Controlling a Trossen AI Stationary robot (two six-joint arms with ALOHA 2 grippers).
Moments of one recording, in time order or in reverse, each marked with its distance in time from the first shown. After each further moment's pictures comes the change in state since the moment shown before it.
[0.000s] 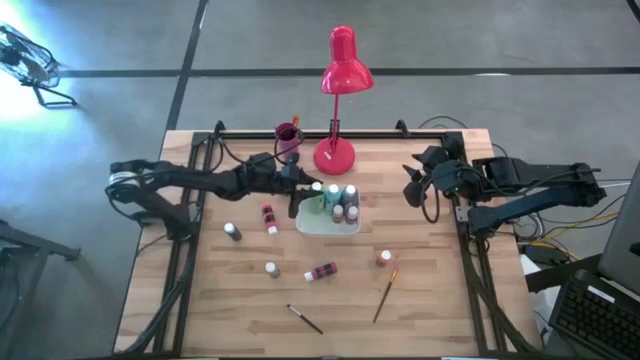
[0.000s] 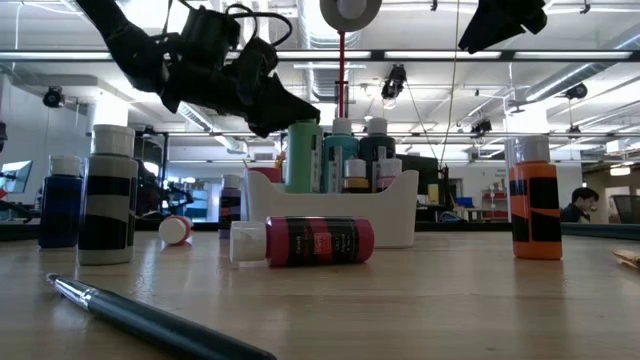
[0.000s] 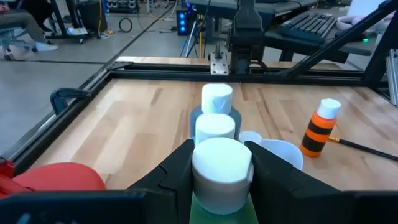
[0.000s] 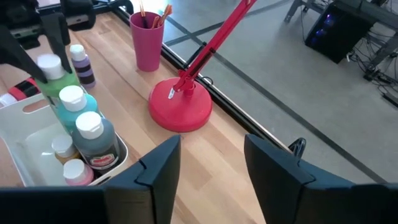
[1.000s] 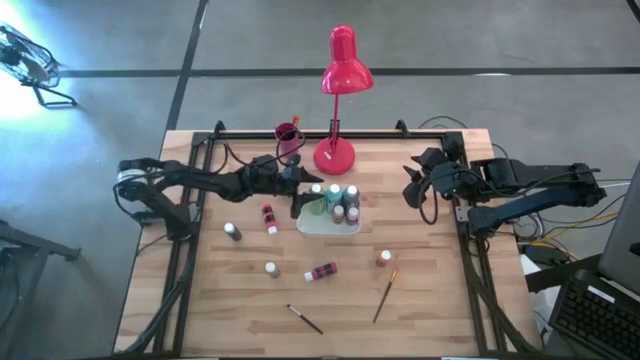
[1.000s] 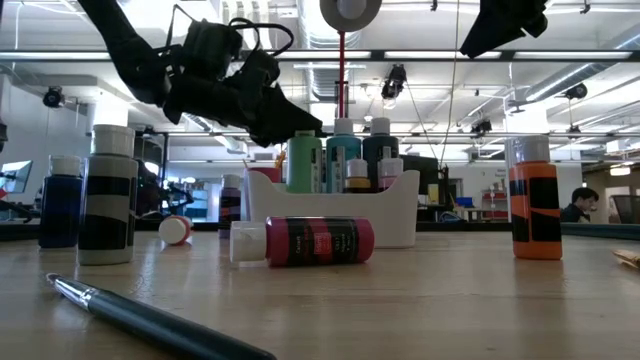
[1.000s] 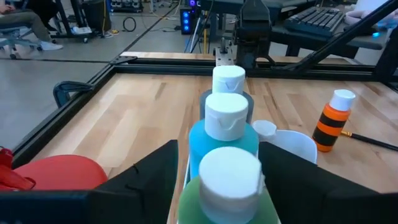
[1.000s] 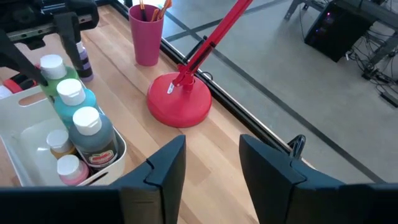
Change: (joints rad) left arm 0.008 0.066 -0.020 0.081 -0.009 0.007; right arm 0.001 0.000 -0.021 0.000 -0.001 0.000
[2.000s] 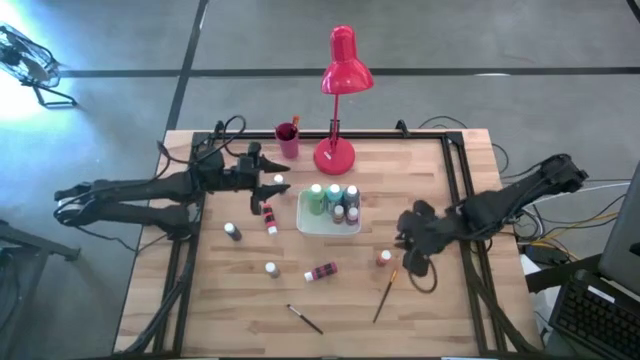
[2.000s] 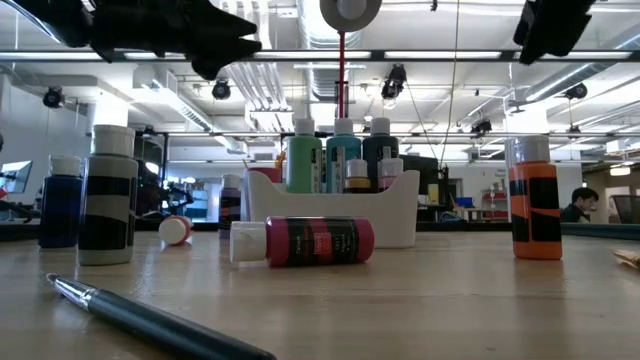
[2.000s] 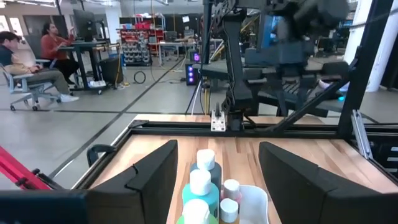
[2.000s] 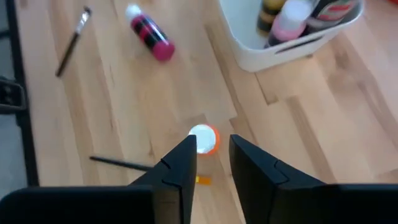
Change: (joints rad) left arm -0.004 -0.622 -0.103 -0.306 -0.019 -0.035; right arm 0.365 0.215 -0.017 -0.013 -0.483 0.319
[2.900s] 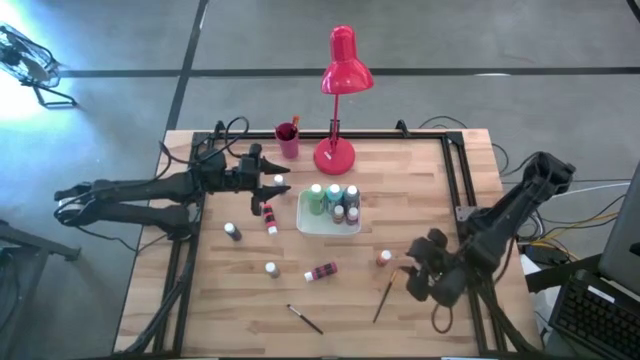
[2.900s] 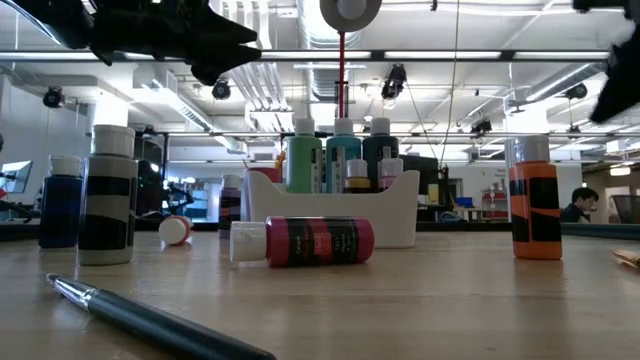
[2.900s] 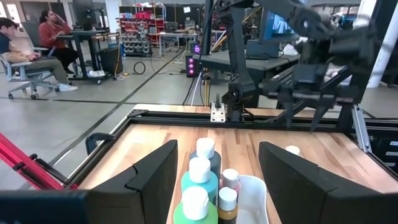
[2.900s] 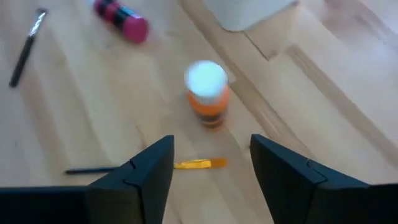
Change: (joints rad) left arm 0.000 0.004 -0.008 -0.022 -0.003 -0.013; right arm 0.370 0.112 -0.185 0.076 0.338 0.567
